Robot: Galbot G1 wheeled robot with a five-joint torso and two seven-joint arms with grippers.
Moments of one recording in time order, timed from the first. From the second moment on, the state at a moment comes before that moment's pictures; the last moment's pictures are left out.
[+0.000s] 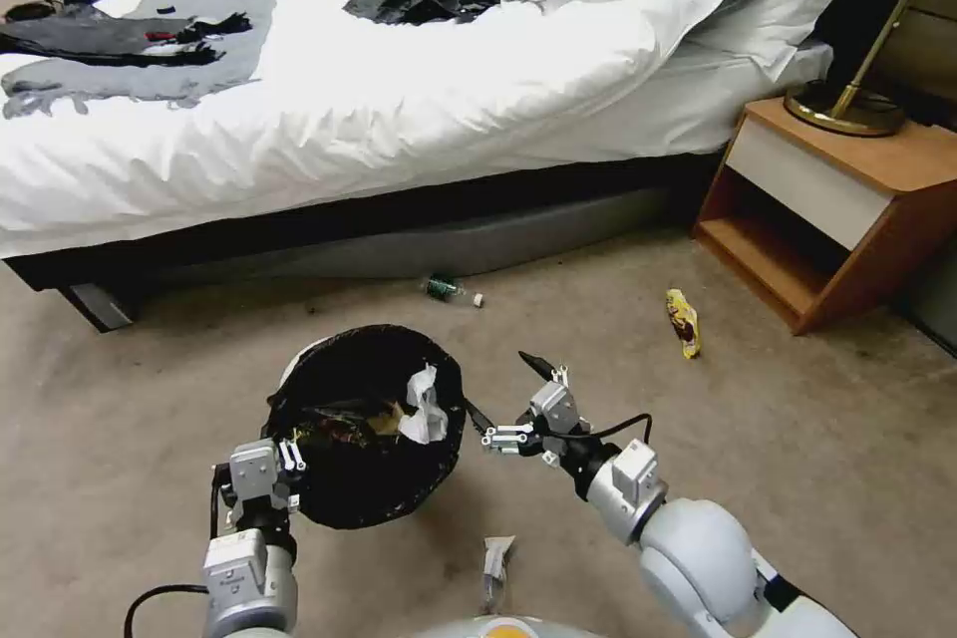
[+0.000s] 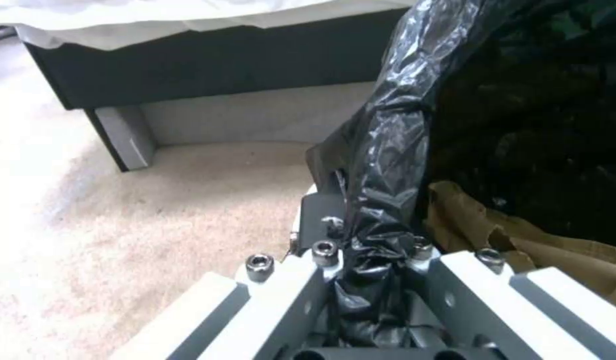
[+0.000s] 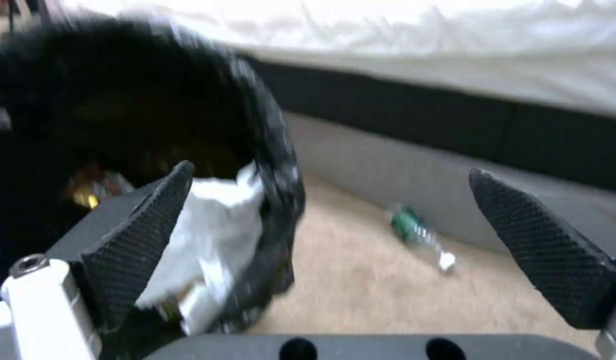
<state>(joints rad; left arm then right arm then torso) 1.88 -1.54 -0.54 -2.26 0.00 0.12 -0.31 -1.40 1.07 0.08 2.13 0.19 -0.08 -0.11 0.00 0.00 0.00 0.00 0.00</state>
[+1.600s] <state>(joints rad) 1.88 -1.53 -0.57 -2.25 -0.03 0.12 -0.31 -1.73 1.34 0.32 2.03 0.02 0.51 -0.06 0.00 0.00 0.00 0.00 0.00</state>
